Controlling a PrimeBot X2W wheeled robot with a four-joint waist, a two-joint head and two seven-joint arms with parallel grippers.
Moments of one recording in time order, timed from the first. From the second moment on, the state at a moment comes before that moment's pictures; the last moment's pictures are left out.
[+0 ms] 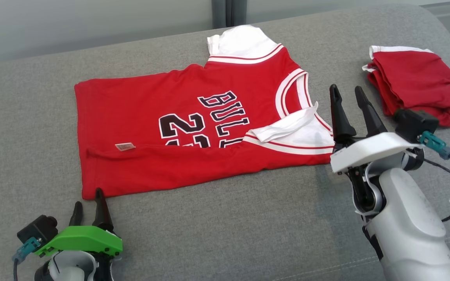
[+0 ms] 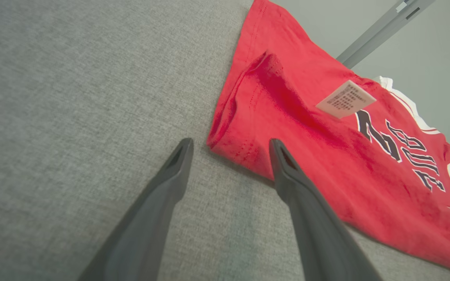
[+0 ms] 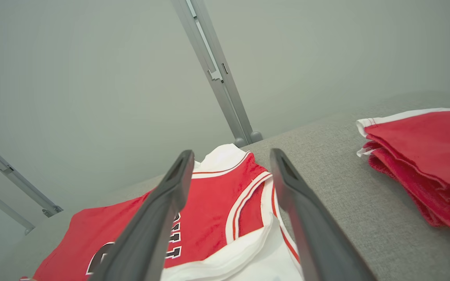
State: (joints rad) left arm -0.23 0.05 0.02 0.60 -0.66 -0.05 -0.21; right arm -0.53 -0.08 0.13 0.50 0.51 0.13 -0.26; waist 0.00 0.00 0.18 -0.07
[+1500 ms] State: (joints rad) left arm -0.28 0.05 -0.04 0.68 -0.68 -0.03 -0.25; right arm -0.53 -0.05 0.12 0.90 0.54 0.13 -0.10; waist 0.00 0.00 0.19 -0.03
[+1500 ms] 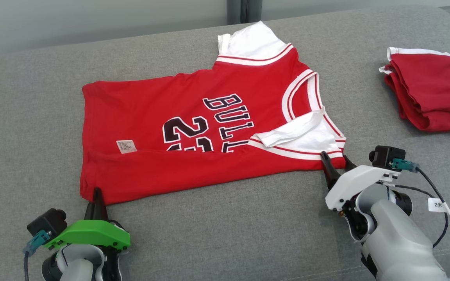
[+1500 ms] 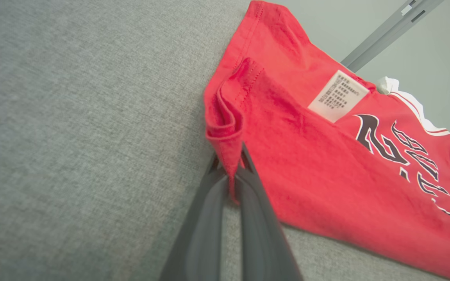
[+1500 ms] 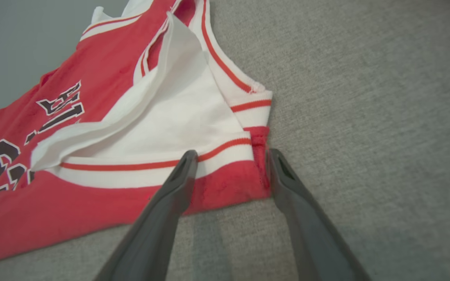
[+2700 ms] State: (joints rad) left arm -0.02 0.05 -0.14 0.47 -0.79 0.01 -0.25; right arm -0.15 -0.07 0.00 0.52 0.56 0.13 -0.12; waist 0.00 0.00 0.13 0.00
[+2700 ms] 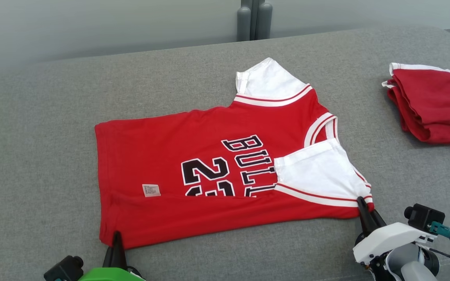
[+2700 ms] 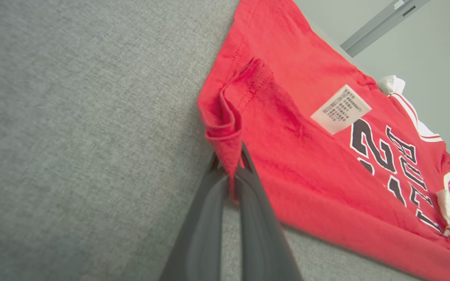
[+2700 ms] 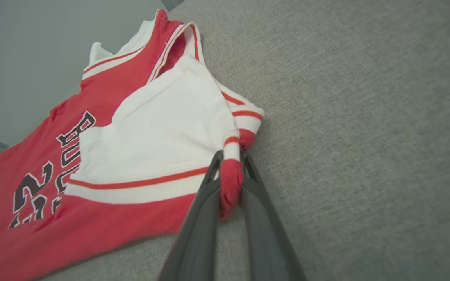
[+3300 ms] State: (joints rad) left arm 0.06 0.06 -0.15 0.39 -0.77 0.07 -0.25; right arm -0.02 -0.05 -0.03 0.42 0.55 0.13 -0.09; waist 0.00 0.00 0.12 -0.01
